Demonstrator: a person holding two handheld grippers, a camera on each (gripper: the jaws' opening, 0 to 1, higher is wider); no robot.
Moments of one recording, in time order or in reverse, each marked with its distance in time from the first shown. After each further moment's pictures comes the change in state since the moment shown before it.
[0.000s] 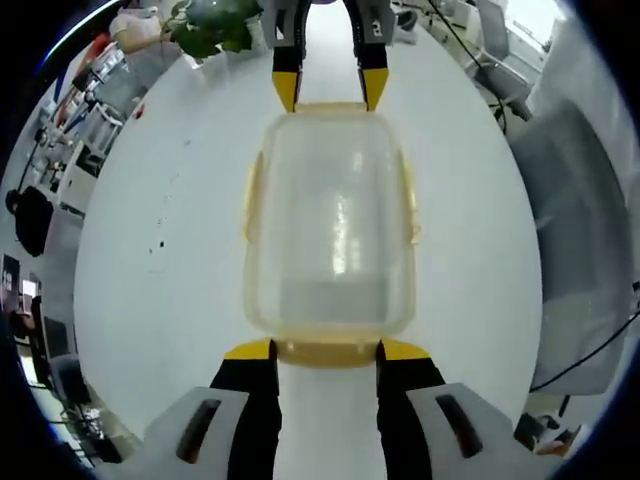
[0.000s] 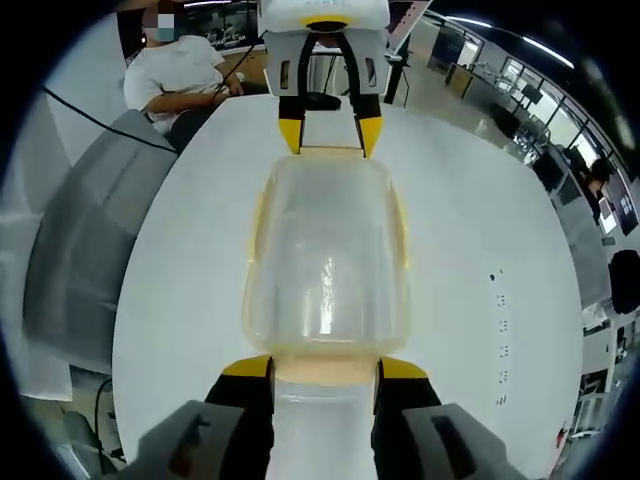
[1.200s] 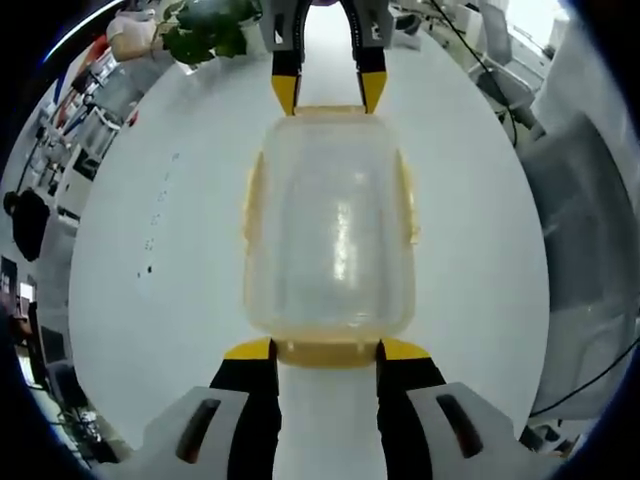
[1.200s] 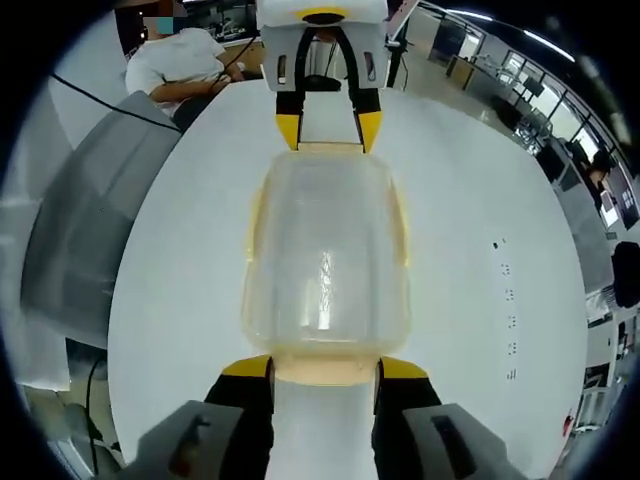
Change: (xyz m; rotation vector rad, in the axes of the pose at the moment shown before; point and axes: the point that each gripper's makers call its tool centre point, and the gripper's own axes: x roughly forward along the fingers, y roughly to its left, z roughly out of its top) left arm 0.026 -0.004 0.029 -0.005 -0.022 -0.008; right arm 0.003 0.001 -0.039 0.006 0.035 0.012
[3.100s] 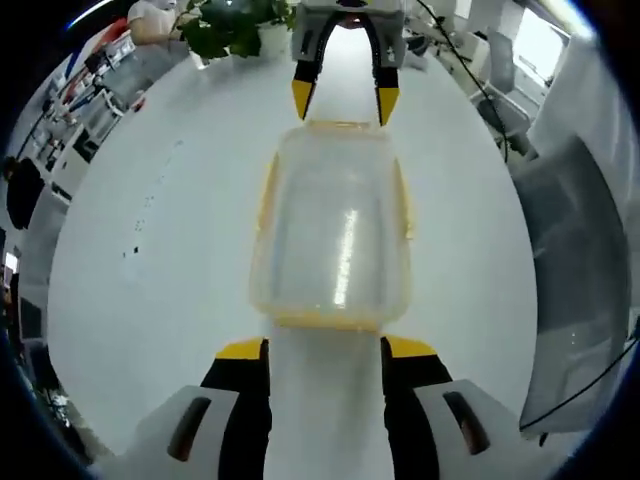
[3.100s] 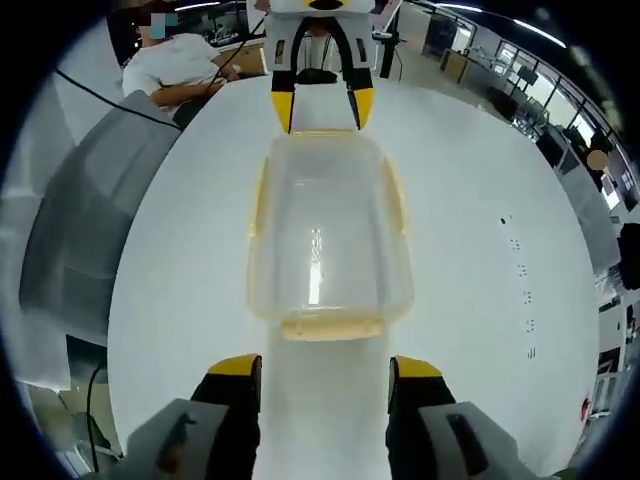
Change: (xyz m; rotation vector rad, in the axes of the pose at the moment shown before) left arm 0.003 -0.007 -0.016 -0.109 -0.065 -0.061; right arm 0.008 0.008 -0.025 0.054 -0.024 0.022
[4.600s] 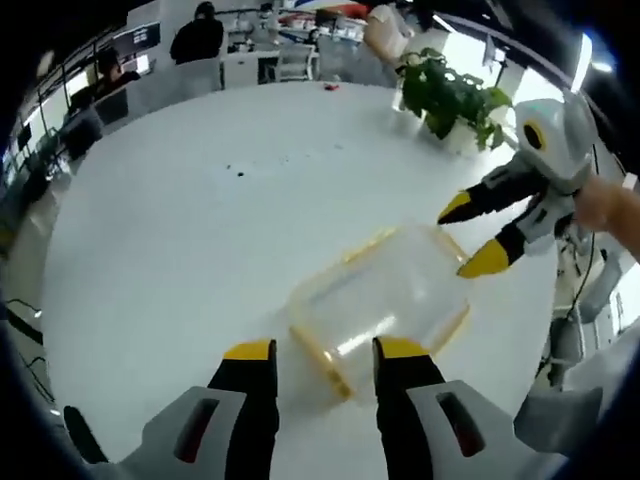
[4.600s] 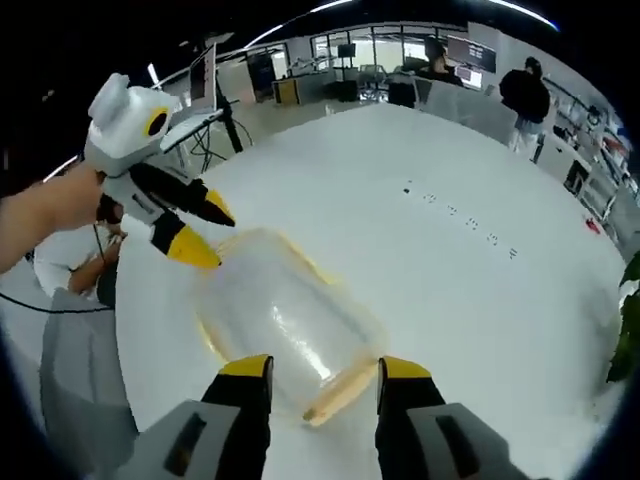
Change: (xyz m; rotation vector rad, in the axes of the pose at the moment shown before) left arm -0.006 0.014 0.020 -0.930 -0.343 0.269; right arm -0.003 -0.021 0.050 0.781 -0.341 -0.208
